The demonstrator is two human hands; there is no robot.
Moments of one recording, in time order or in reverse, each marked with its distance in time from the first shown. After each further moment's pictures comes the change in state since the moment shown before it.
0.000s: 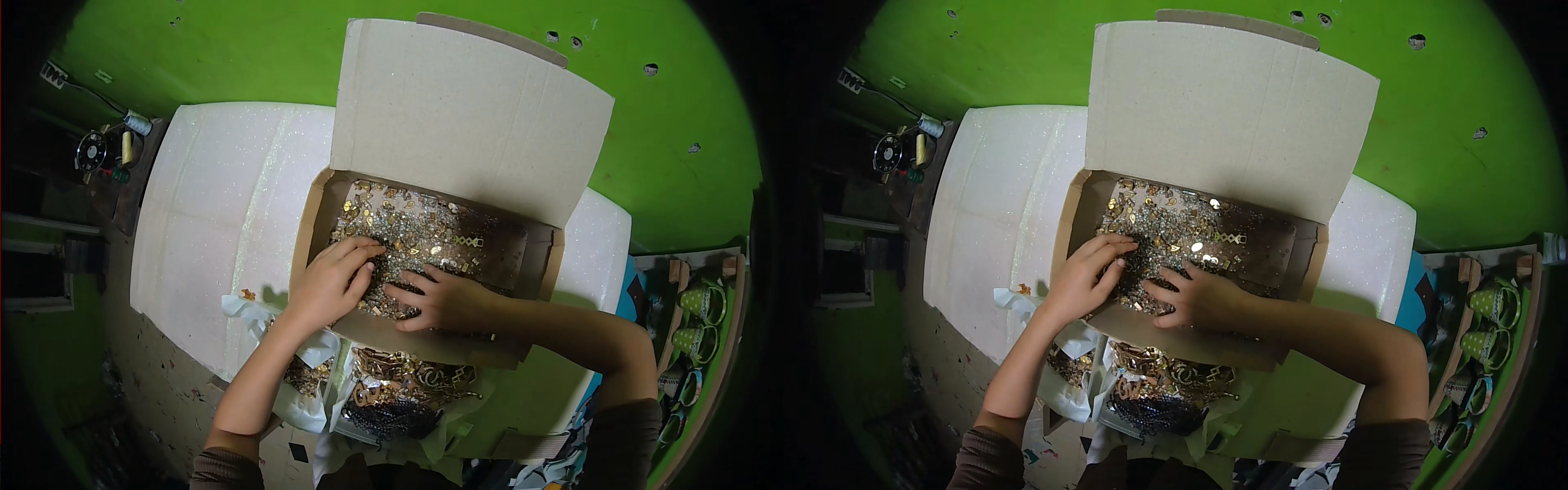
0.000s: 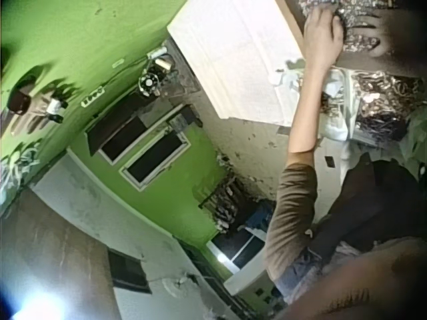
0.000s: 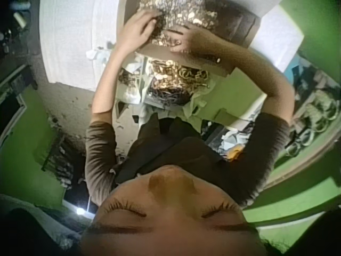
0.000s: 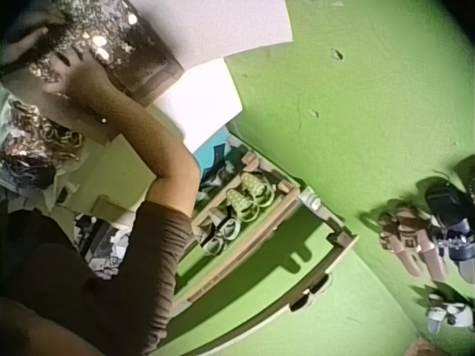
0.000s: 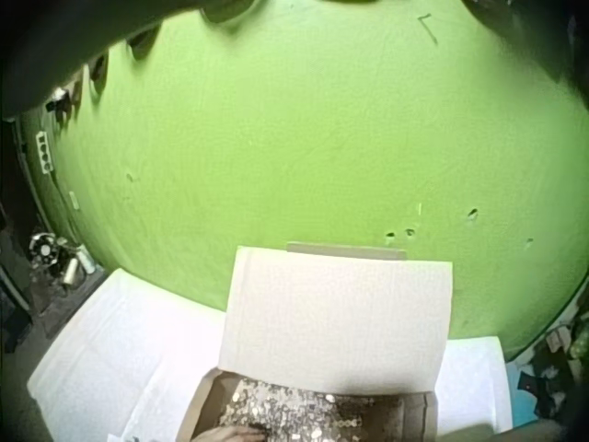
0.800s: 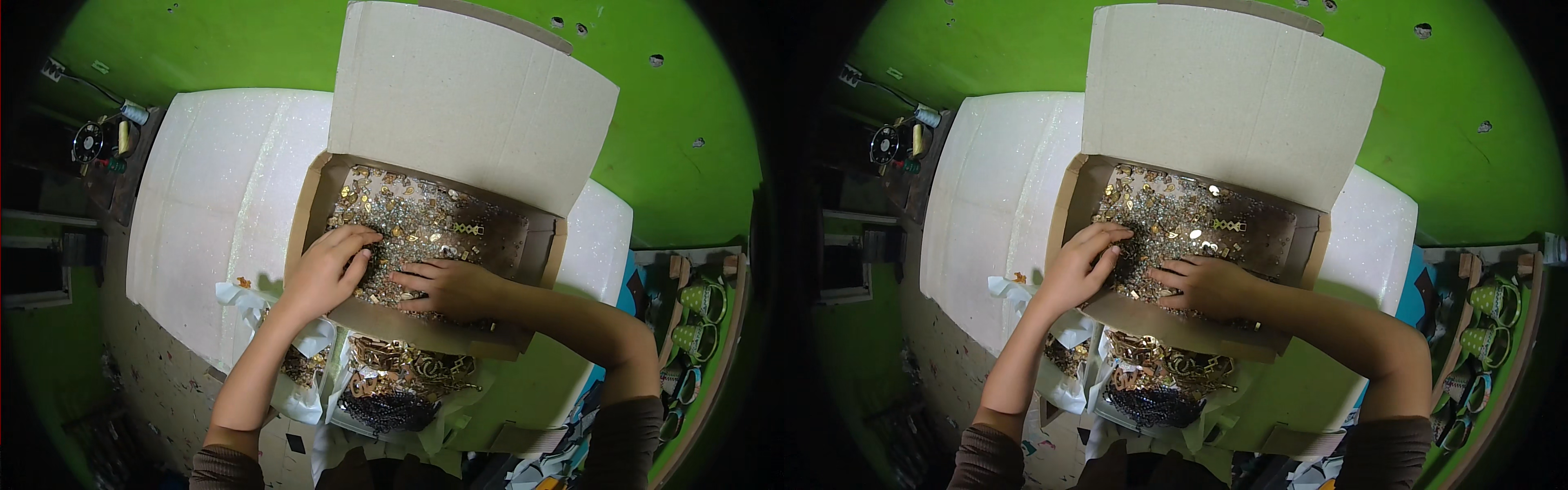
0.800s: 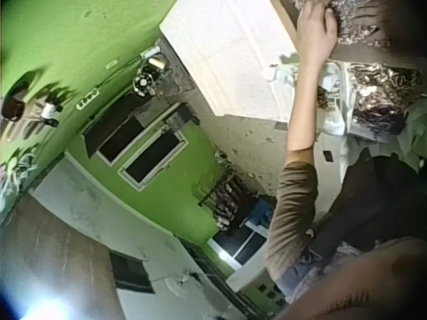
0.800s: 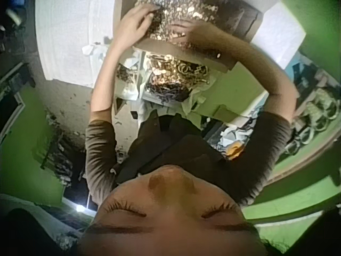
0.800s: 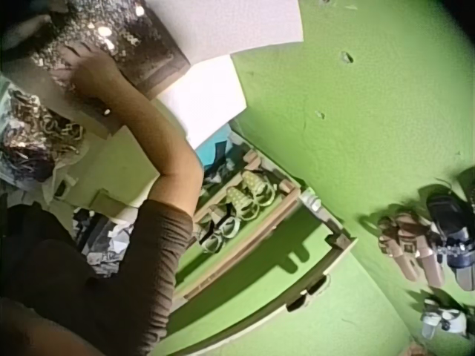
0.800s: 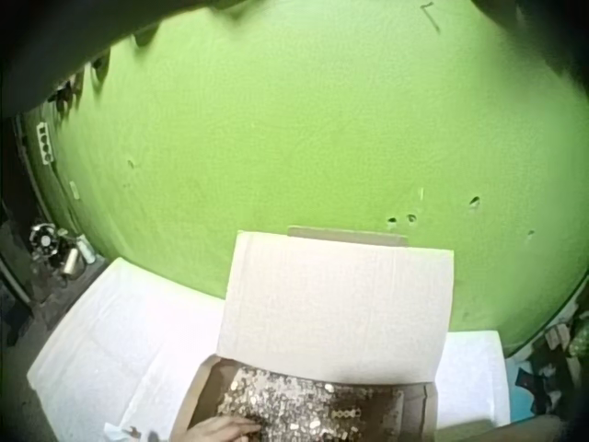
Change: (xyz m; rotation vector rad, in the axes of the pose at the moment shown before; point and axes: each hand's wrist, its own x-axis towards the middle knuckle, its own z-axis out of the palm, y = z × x) left_hand -0.001 0.002 -0.001 -0.049 -0.004 -0.028; right_hand -0.012 0.005 0.009 0.073 0.161 -0.008
